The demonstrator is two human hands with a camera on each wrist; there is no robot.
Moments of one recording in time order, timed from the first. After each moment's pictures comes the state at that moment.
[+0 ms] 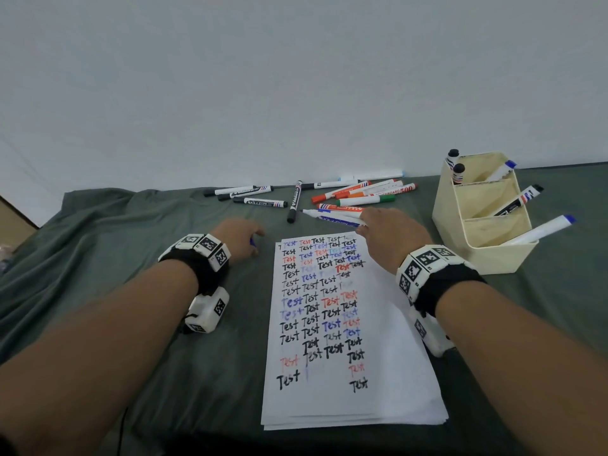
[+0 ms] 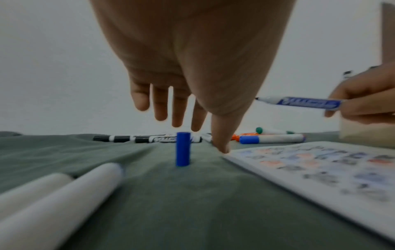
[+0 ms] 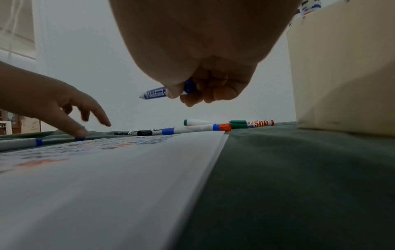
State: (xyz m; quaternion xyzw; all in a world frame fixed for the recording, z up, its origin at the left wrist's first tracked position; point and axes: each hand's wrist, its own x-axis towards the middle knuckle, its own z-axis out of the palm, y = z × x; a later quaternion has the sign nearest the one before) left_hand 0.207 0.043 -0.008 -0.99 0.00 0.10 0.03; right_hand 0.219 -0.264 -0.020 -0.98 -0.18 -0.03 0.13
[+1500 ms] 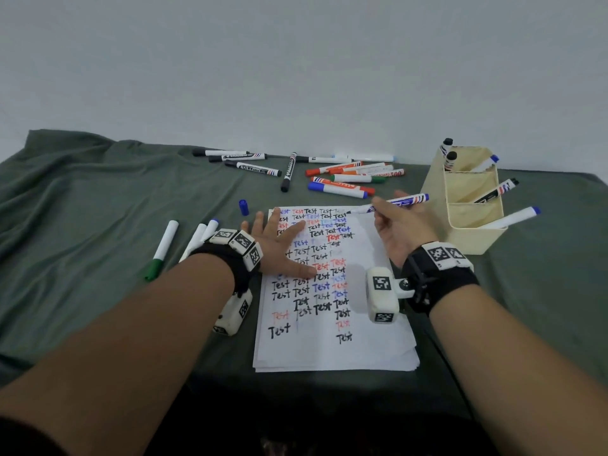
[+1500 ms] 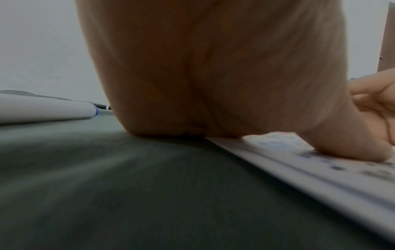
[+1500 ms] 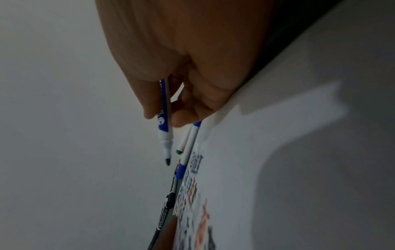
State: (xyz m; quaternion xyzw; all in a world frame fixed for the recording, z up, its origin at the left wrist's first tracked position) left_hand 0.146 -0.028 -0.053 -0.97 0.02 0.24 -0.02; right_hand 0.192 -0.280 -0.034 -0.51 0.16 0.03 0.84
